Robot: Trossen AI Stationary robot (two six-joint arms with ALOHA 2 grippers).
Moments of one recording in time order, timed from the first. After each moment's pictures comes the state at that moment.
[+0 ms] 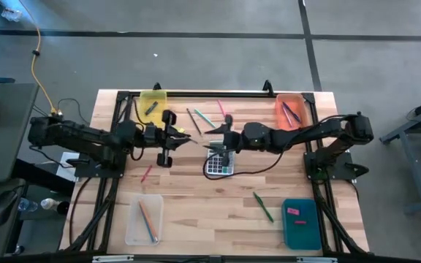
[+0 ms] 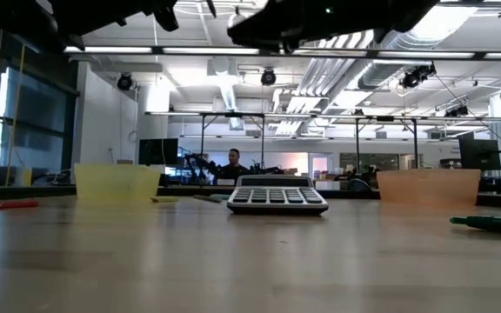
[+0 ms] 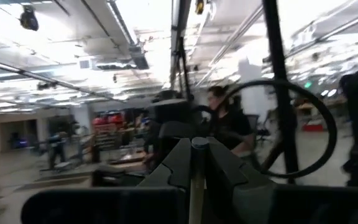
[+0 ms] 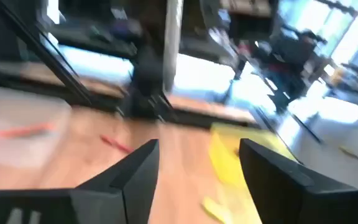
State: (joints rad) left arm 0.18 1.17 0.43 1.12 0.14 0.10; right arm -0.01 1.57 0.93 0.53 0.09 -0.27
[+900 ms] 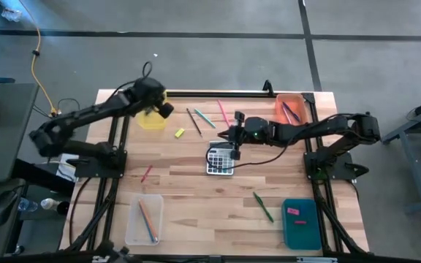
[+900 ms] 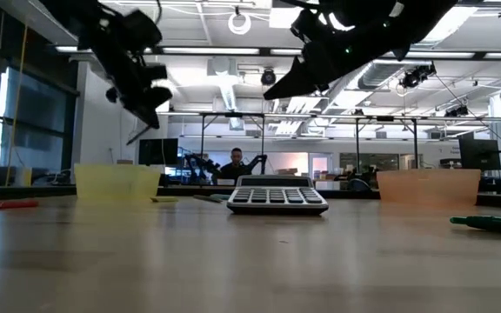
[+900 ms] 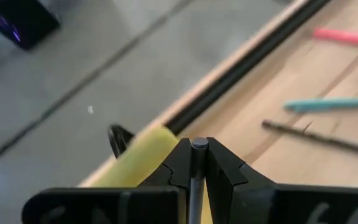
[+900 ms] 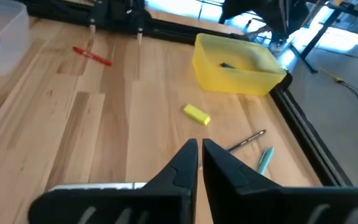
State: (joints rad) left arm 0.83 1.21 0.81 -0.36 -0.33 0.08; right arm -0.12 1.48 0.83 0.26 0.10 -0.24
